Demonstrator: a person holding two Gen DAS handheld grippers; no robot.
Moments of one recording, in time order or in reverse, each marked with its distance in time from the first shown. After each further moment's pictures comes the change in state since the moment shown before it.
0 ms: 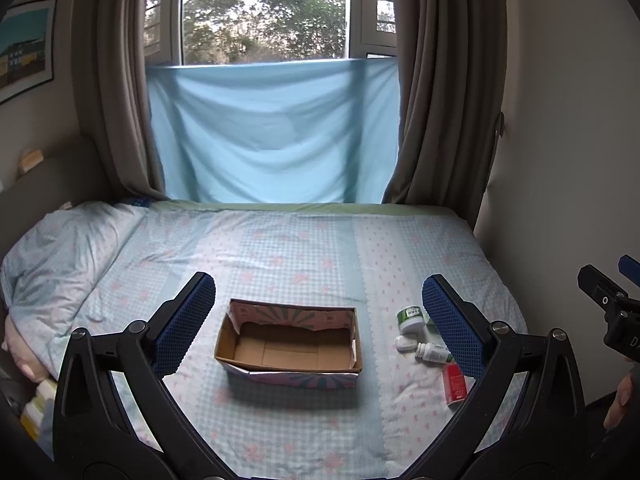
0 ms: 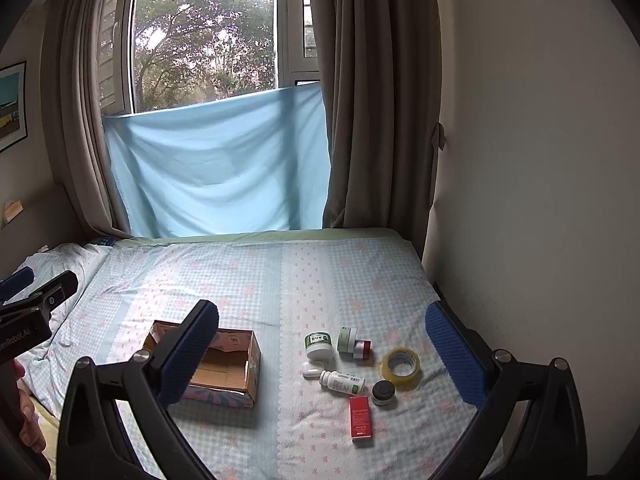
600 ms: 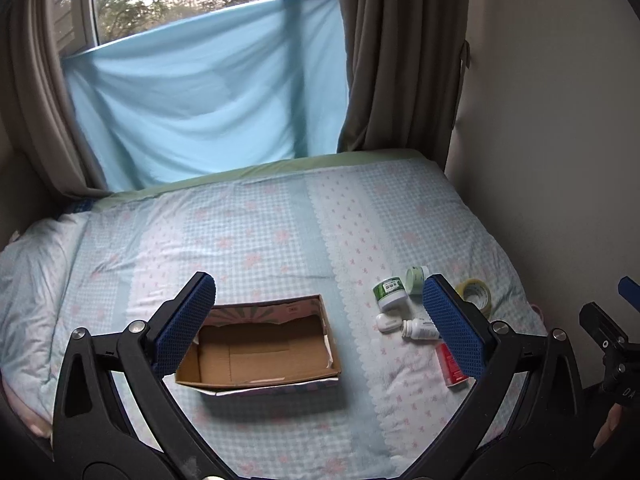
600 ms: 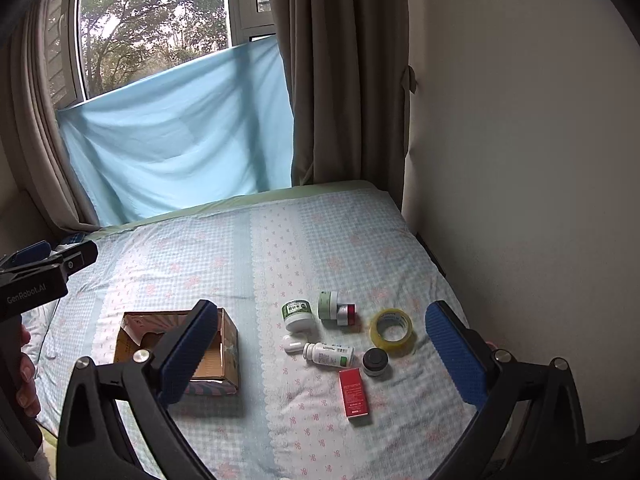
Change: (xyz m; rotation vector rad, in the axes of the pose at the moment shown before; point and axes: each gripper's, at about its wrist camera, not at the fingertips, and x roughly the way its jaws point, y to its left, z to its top) left arm 0.148 -0.061 0.022 0.169 0.212 -0.158; right arm 0.073 -0.026 -0.026 0.118 0.165 -0.095
